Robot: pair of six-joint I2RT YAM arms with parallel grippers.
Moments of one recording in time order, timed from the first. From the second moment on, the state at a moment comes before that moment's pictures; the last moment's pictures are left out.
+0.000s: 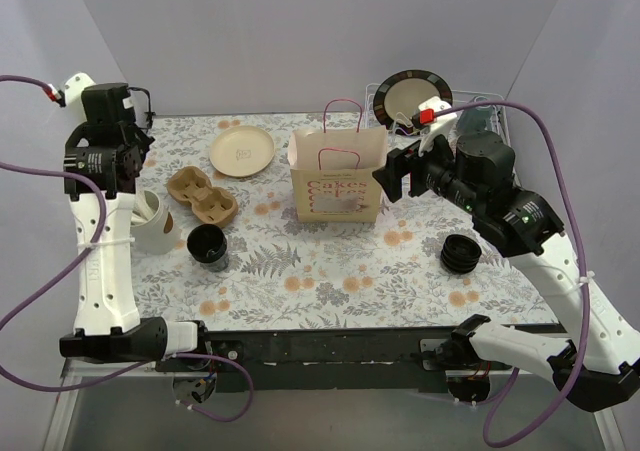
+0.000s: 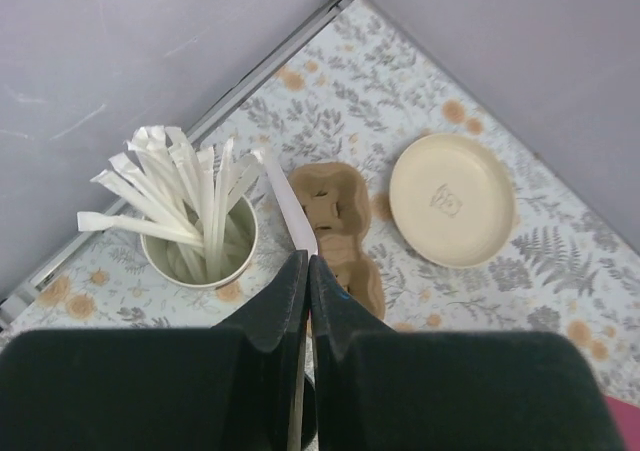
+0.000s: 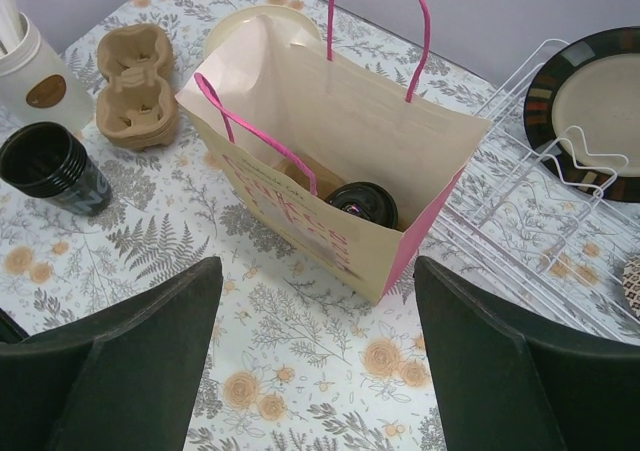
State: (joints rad) left arm 0.04 1.31 1.80 -1.06 -0.52 -0.53; right arm 0.66 1.04 1.40 -0.62 -0.02 0.03
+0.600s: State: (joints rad) left arm 0.04 1.12 1.95 -0.93 -0.02 -0.52; right arm 0.66 1.05 1.47 -0.71 0.06 0.07
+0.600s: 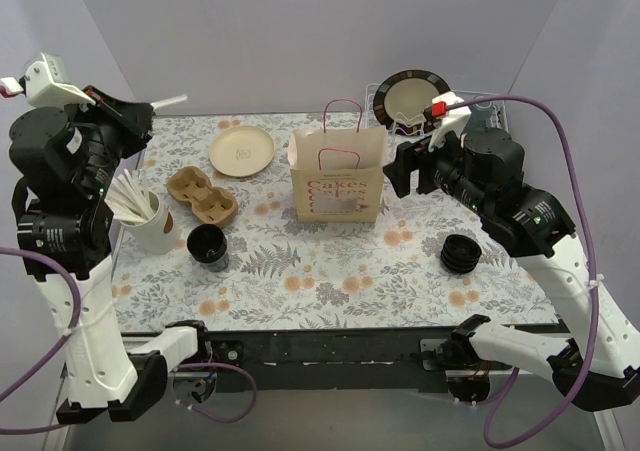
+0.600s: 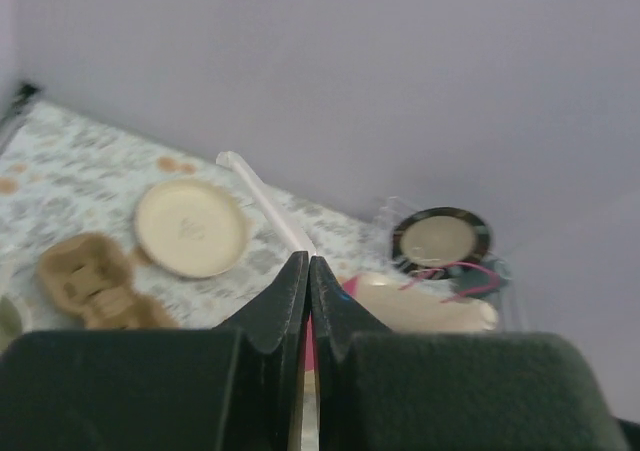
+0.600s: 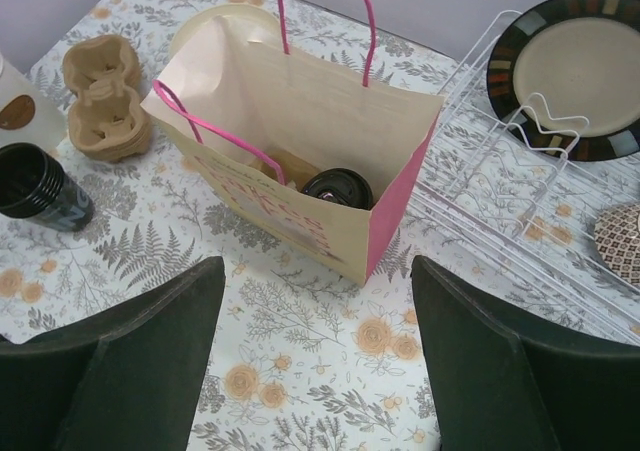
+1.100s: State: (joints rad) left arm 0.03 1.33 1.92 -0.51 0.70 -0.86; right arm 0.66 1.04 1.50 -0.73 0.16 0.16
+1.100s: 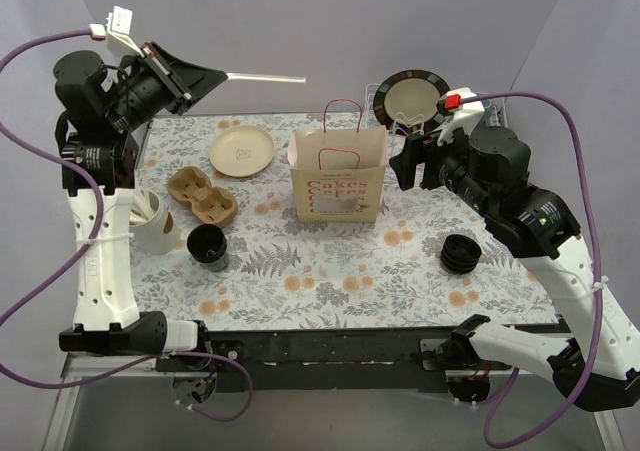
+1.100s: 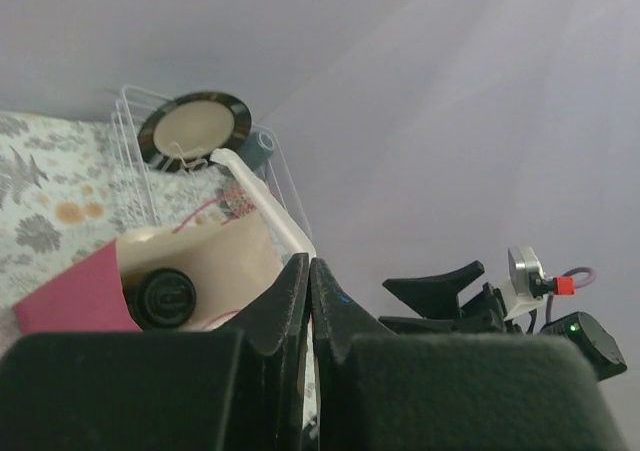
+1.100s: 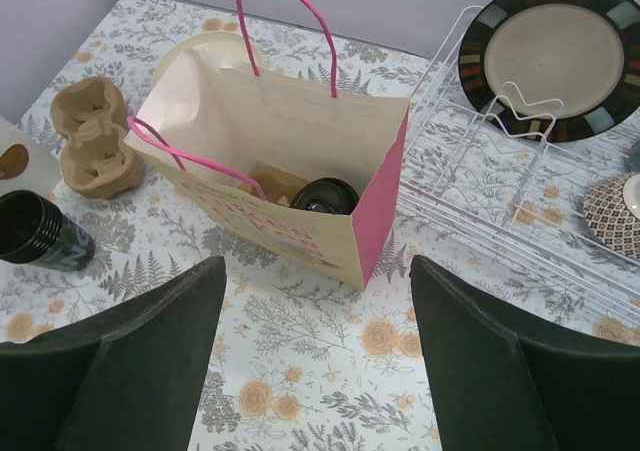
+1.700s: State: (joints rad) left arm -0.21 1.35 1.86 -0.73 0.61 -0.65; right arm 0.66 1.06 1.50 -0.73 0.20 0.19
